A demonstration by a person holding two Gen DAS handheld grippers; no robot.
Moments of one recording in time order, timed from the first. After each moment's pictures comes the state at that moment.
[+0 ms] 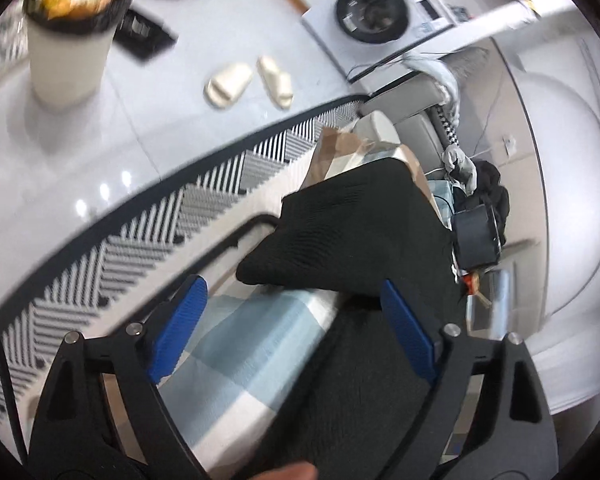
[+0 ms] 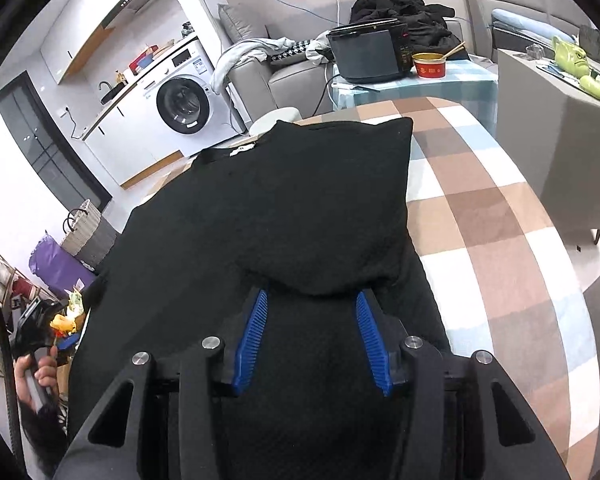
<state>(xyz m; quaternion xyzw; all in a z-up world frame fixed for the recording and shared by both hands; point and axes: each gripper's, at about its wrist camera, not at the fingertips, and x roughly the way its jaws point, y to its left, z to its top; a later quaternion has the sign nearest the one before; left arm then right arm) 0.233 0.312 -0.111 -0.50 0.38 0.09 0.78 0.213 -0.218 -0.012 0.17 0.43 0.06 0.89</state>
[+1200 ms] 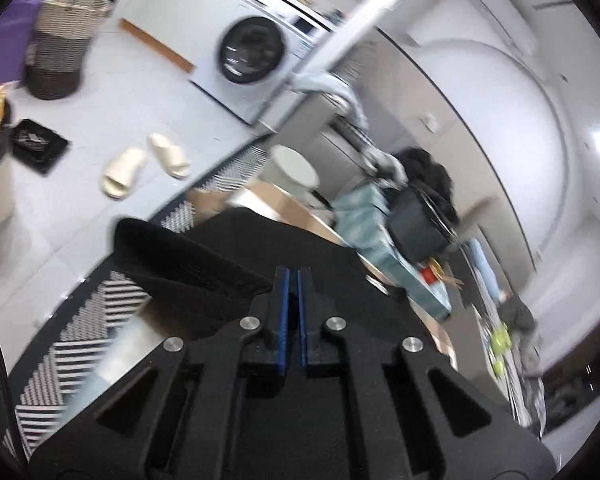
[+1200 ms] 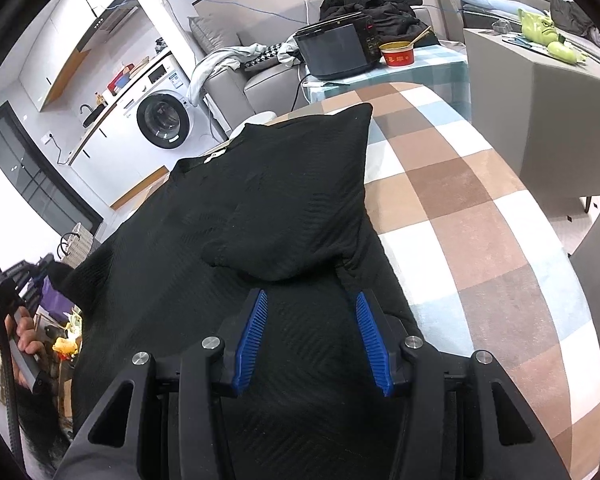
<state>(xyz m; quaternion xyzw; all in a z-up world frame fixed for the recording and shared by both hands) 0.327 0.175 -0.004 -0.35 0.28 -0.01 0.89 0.199 -0.249 -0.025 0.21 0.43 0.03 0.88</state>
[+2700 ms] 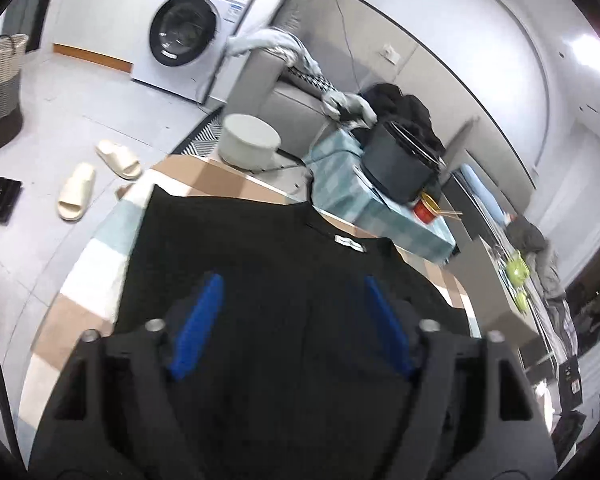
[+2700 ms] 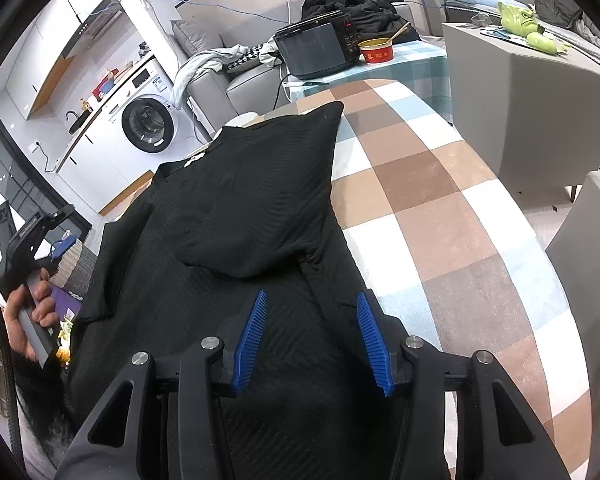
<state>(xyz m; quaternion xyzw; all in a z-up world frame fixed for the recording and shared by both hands) 0.435 0.077 0.018 -0.24 0.34 -0.06 0.91 0.191 -0.269 -0.030 0.22 0.43 0.00 0.87</state>
